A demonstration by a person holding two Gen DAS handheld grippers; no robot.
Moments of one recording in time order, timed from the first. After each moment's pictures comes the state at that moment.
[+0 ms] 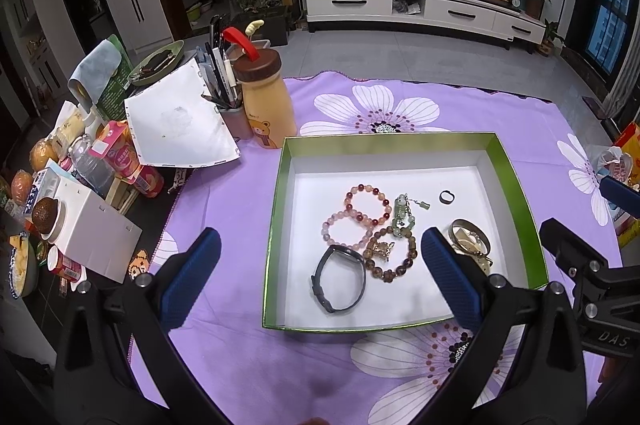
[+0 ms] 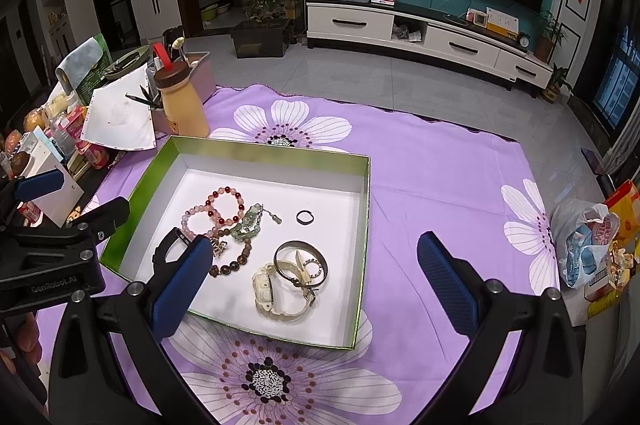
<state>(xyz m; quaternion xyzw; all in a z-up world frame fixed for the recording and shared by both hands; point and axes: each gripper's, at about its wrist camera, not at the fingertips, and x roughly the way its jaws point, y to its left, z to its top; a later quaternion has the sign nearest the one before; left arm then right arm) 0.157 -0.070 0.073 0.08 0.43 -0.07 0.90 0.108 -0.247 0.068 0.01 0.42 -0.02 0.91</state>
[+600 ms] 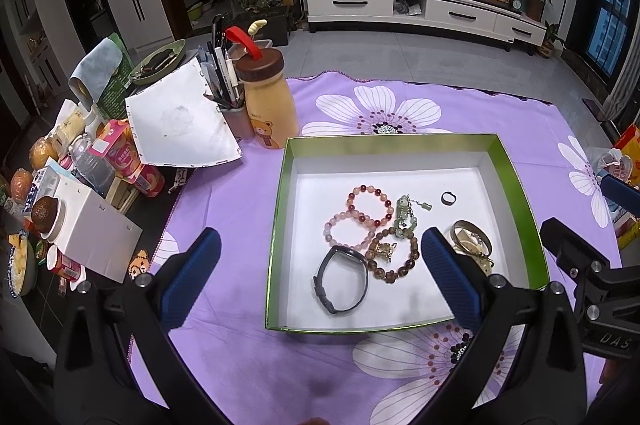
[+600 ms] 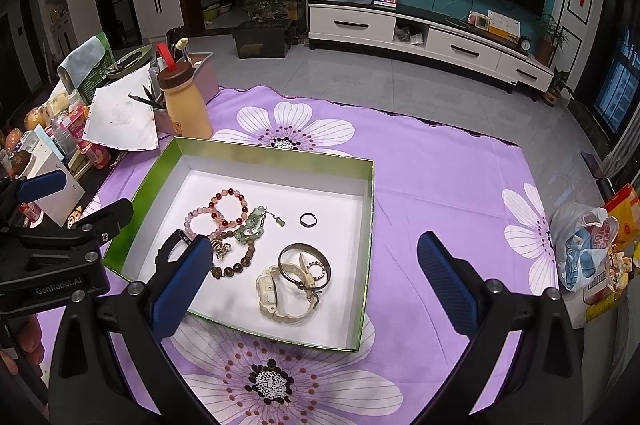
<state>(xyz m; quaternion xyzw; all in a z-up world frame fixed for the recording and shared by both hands) 0.157 -0.069 0.072 0.08 0.43 -0.07 0.90 0.110 -0.243 0.070 0.01 0.42 -0.02 0.91</state>
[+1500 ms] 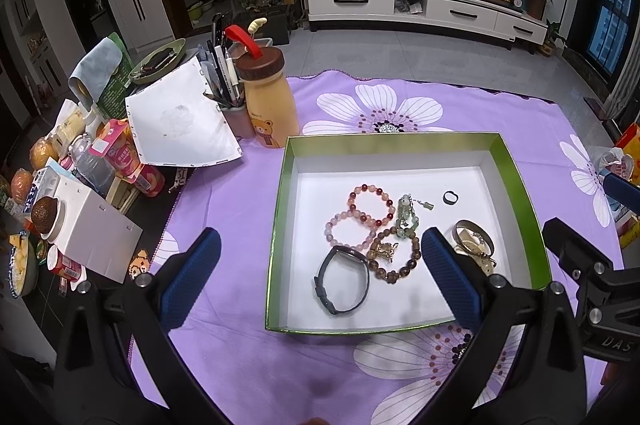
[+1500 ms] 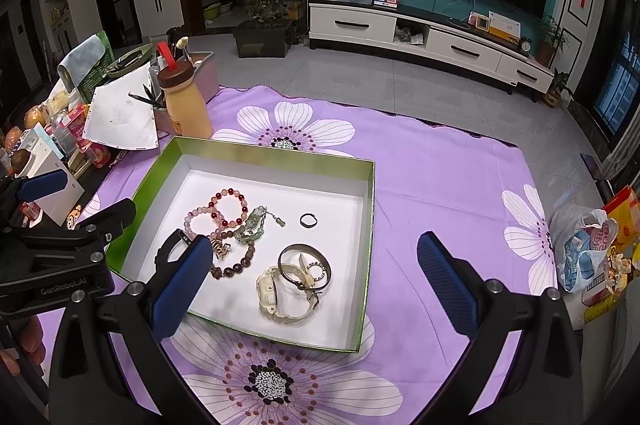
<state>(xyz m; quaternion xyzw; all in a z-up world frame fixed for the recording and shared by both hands) 0.158 -0.068 0.072 0.08 0.43 -0.07 0.90 0.110 -0.243 0.072 0.01 0.42 -0.02 0.91</state>
